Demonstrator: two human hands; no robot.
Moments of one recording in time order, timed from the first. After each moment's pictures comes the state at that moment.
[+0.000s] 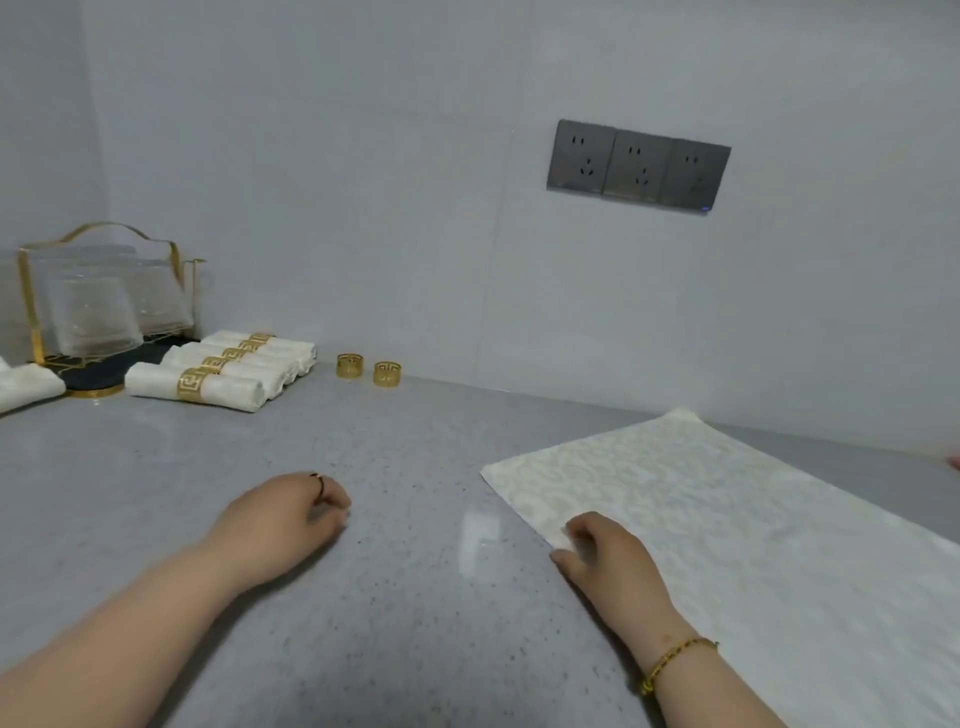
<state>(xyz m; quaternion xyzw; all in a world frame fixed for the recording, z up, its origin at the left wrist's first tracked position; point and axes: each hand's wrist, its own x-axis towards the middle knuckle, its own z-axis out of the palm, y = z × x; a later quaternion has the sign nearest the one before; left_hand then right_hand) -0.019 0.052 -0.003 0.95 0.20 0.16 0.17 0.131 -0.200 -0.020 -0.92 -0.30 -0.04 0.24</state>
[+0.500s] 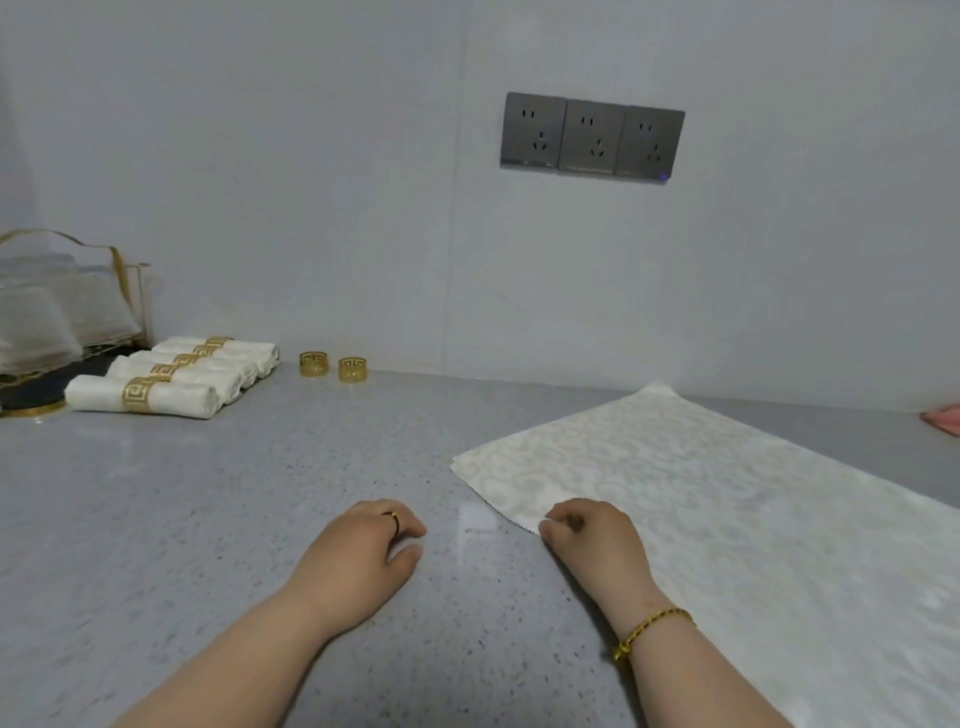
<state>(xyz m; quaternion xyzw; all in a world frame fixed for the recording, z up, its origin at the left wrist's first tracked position) 0.035 -0.014 -0.042 0.96 0.07 0.20 0.18 0.152 -0.207 -0.026 -0.91 -0.23 -0.04 0.35</state>
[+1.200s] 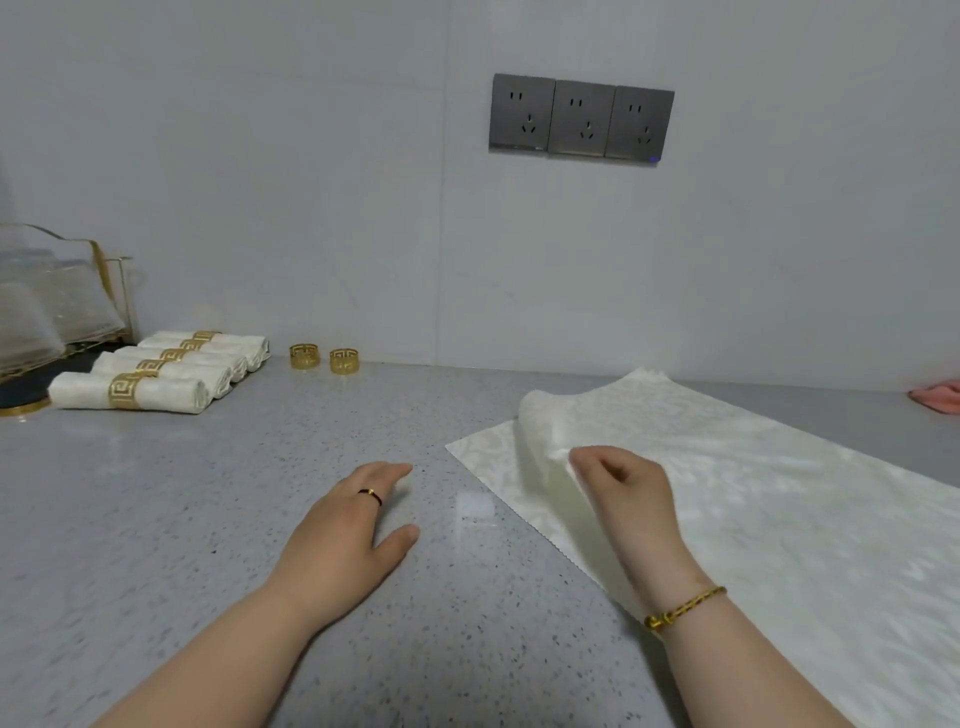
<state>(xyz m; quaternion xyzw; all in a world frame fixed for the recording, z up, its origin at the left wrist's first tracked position) 0.023 -0.023 -0.029 0.95 0.09 0.24 0.19 0.136 -0.222 0.005 -0.76 -0.20 -0.07 0.61</state>
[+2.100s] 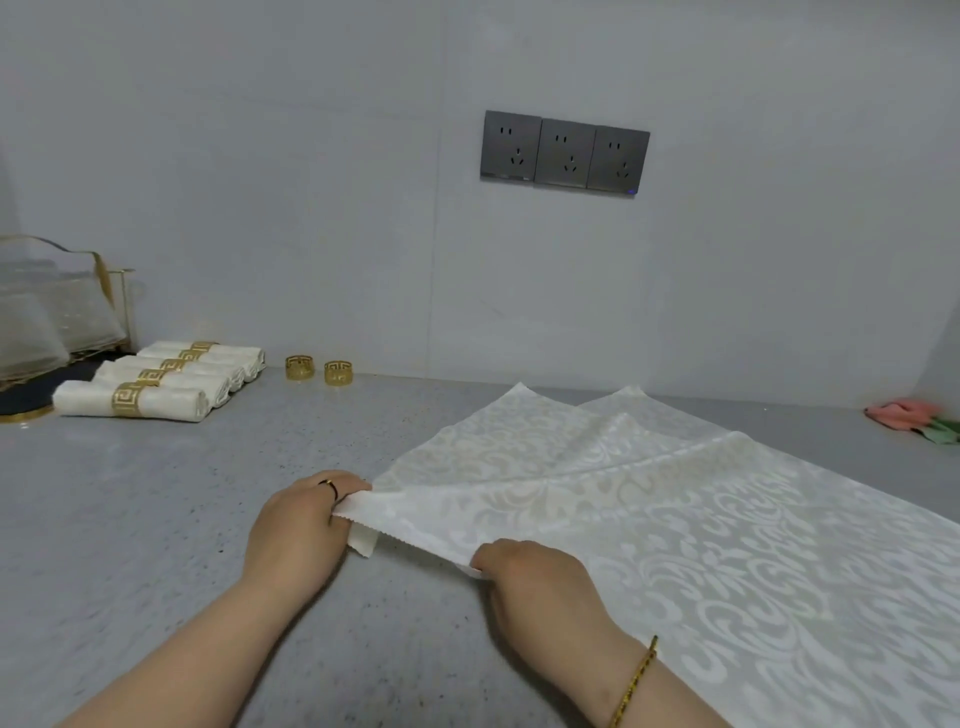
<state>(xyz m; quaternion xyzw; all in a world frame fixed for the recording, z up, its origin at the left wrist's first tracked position) 0.008 -0.012 -0.017 0.90 0.19 0.32 0.23 0.067 -0.213 -0.004 -0.88 -0.46 -0.08 0.07</state>
